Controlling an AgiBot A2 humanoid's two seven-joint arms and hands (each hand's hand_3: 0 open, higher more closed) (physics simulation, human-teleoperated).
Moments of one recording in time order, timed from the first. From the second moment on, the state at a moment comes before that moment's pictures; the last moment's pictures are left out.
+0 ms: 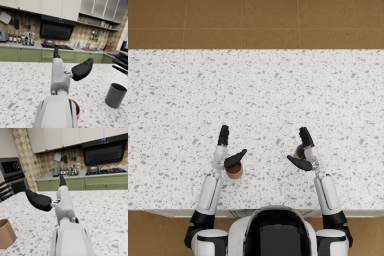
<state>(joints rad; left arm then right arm) 0.19 1.21 0.20 -1.80 1.00 0.10 0.10 0.19 -1.21 0.20 1.80 1.00 0.10 -0.10</state>
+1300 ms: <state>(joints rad) -0.10 1.15 0.09 -1.90 1.39 0.00 0.00 -0.01 -1.21 0.03 1.86 1.39 0.00 0.00</state>
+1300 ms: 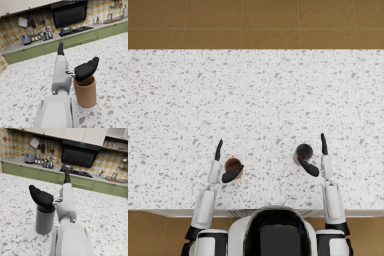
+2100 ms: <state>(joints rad) -0.20 1.17 0.11 -1.73 1.39 -0.01 0.00 -0.06 -1.25 0.08 1.62 1.39 0.00 0.00</state>
